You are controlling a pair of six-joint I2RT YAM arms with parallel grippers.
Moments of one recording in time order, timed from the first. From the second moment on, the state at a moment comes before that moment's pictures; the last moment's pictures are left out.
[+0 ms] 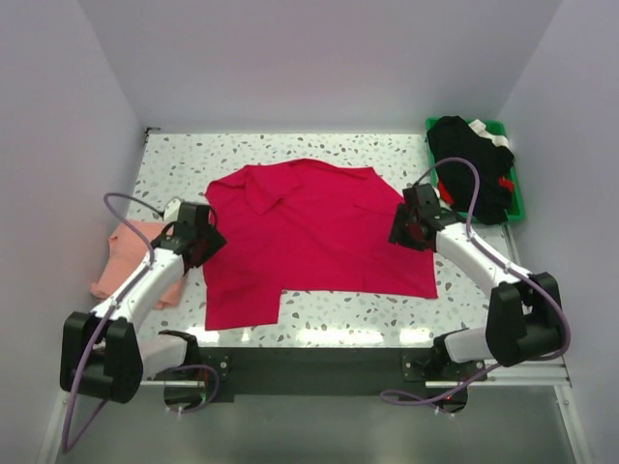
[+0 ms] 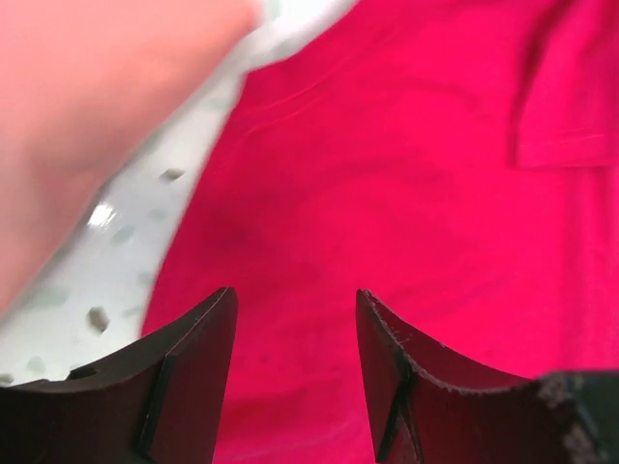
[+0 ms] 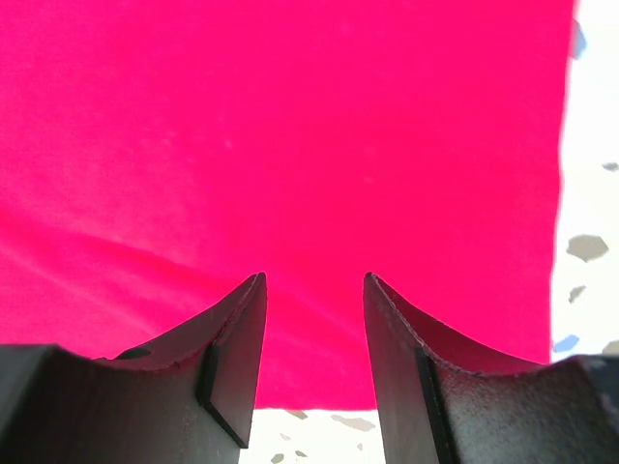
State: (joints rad) left arm -0.18 1.22 0.75 -0.44 -0.25 -0.85; right arm 0.28 1.40 0.90 -0.50 0.14 0.52
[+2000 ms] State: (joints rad) left arm -0.17 1.12 0.46 -0.32 -0.24 -0.91; right arm -0.04 1.28 0.60 -0.54 0.03 0.70
